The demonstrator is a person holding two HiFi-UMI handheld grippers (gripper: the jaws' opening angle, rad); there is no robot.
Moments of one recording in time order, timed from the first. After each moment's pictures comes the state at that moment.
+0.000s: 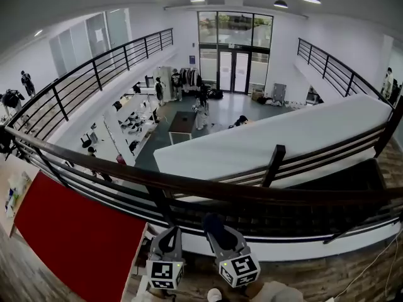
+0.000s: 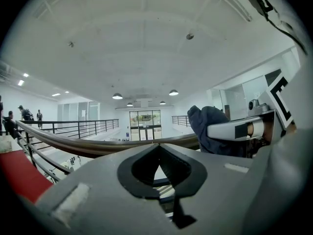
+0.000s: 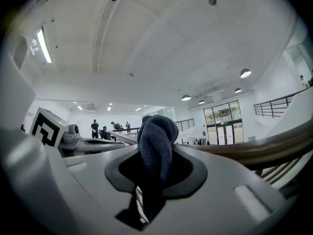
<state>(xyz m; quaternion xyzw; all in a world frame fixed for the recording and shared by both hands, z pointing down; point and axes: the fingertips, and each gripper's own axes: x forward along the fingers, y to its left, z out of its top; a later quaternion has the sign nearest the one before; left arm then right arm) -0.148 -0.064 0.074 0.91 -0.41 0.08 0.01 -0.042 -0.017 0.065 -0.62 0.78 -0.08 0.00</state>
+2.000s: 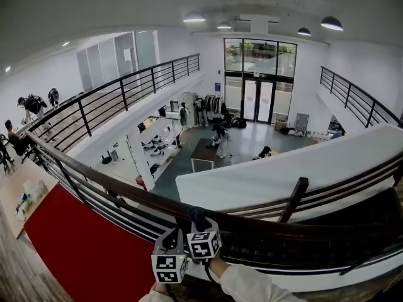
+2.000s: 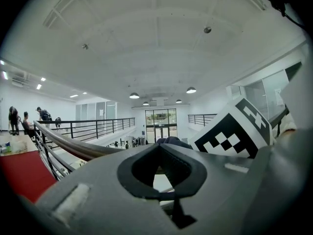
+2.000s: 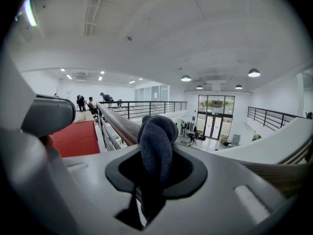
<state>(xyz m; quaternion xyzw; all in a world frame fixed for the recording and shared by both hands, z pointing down) -0.225 -0.206 0.058 0.87 -0.49 0.08 0.02 -0.151 -0.262 0.127 -0.64 0.74 -0.13 -0.16</state>
